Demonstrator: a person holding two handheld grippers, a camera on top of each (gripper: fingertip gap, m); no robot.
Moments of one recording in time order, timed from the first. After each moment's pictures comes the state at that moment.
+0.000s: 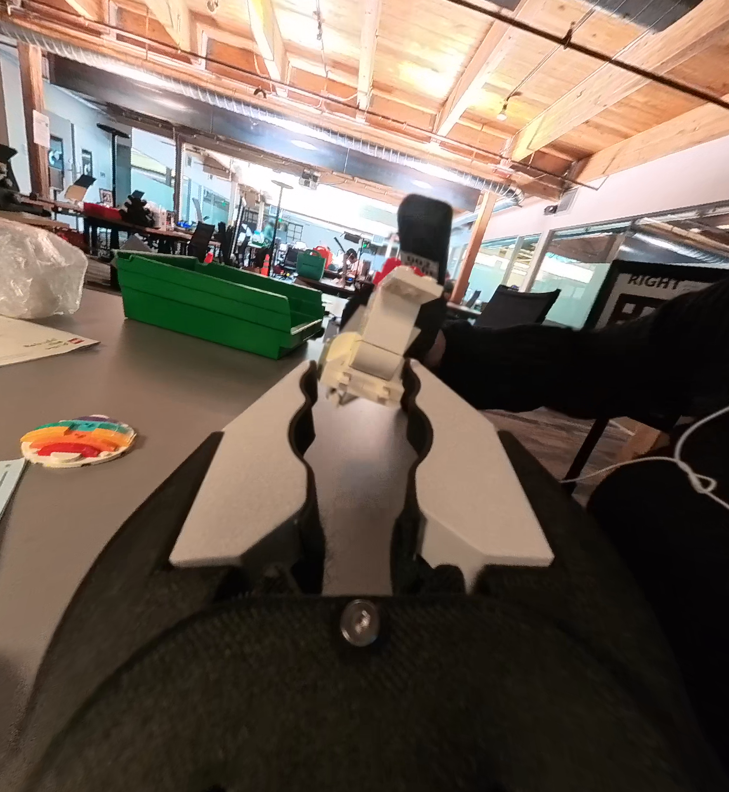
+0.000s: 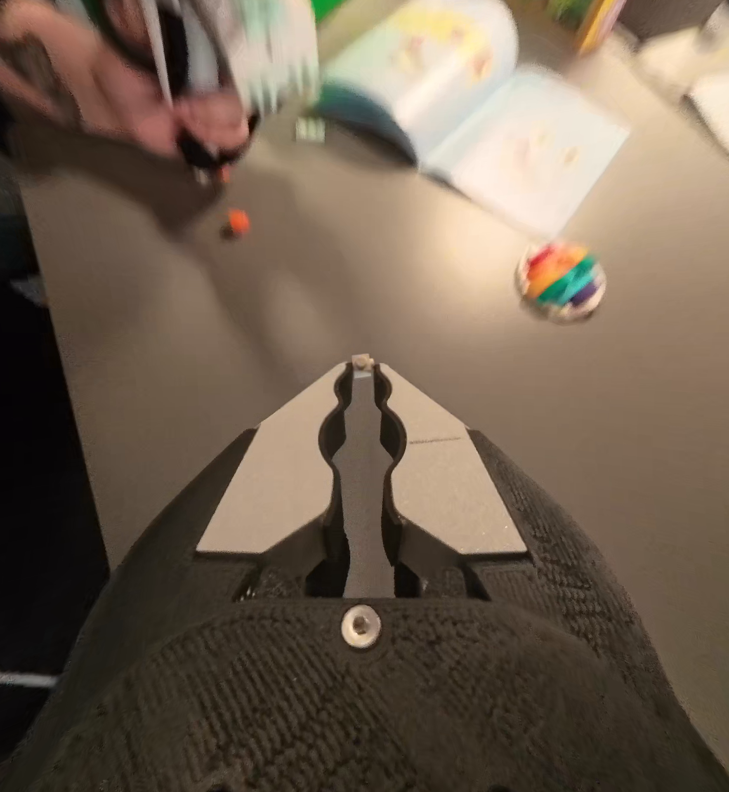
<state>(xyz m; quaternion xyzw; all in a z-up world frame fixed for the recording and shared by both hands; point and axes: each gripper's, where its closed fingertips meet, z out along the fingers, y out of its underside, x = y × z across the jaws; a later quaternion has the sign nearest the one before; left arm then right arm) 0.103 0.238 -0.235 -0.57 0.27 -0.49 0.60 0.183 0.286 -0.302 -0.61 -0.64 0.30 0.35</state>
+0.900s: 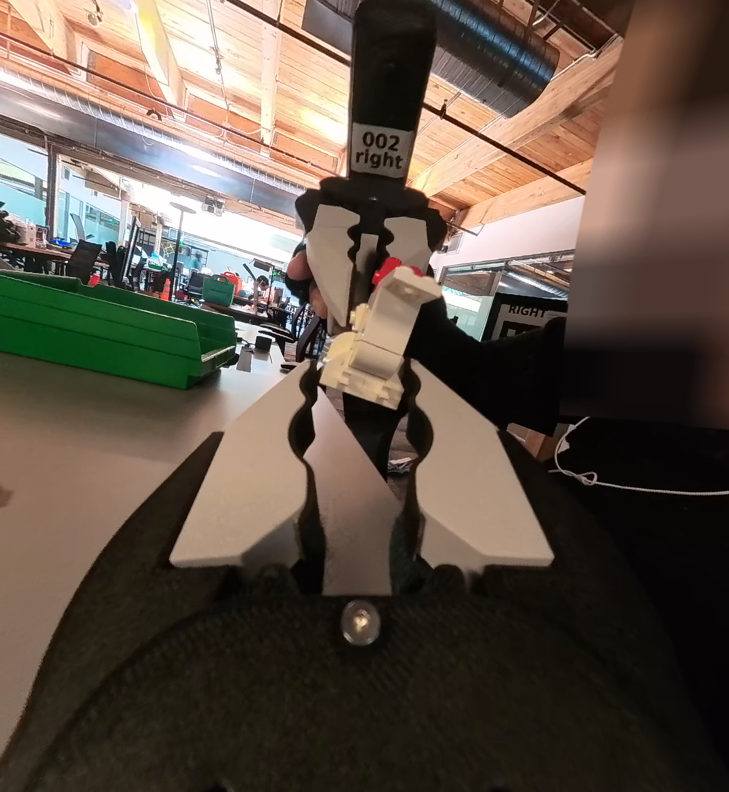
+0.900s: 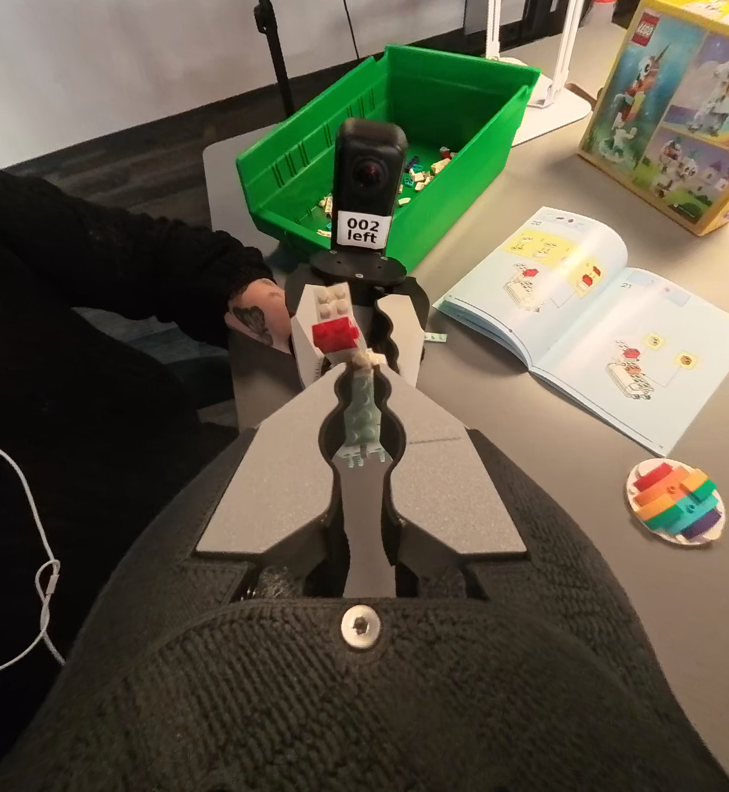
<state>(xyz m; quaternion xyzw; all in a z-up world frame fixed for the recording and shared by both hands) 0.113 0.209 -0.217 -0.50 0.29 -0.59 0.57 0.088 0.212 -0.204 -0.58 -0.65 0.41 0.27</state>
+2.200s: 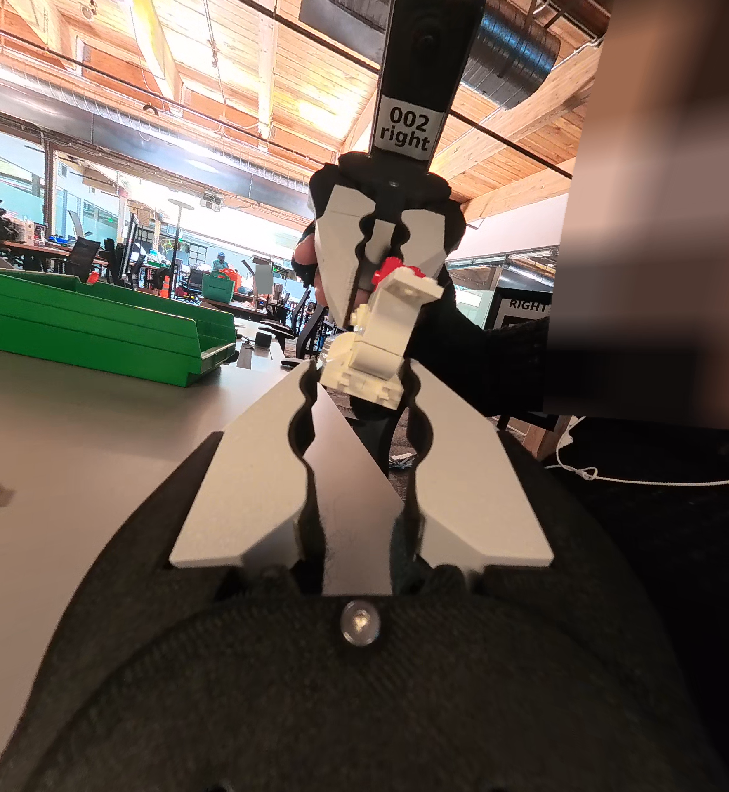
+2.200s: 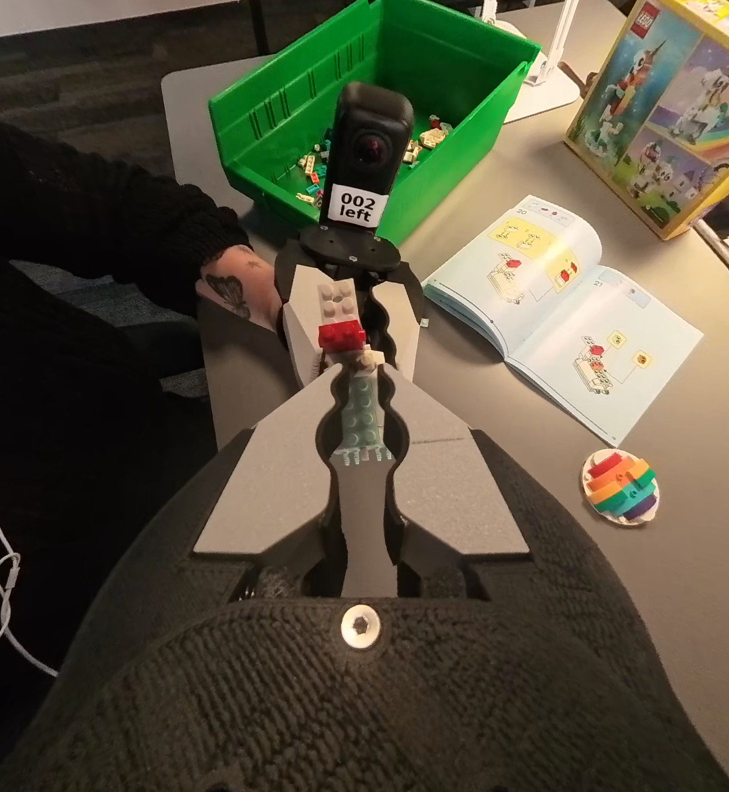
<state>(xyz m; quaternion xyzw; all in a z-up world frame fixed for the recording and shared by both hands) 0.114 0.209 -0.219 -0.50 0.30 -0.59 0.57 0.087 0.210 -0.207 -0.58 -0.68 0.35 0.29</state>
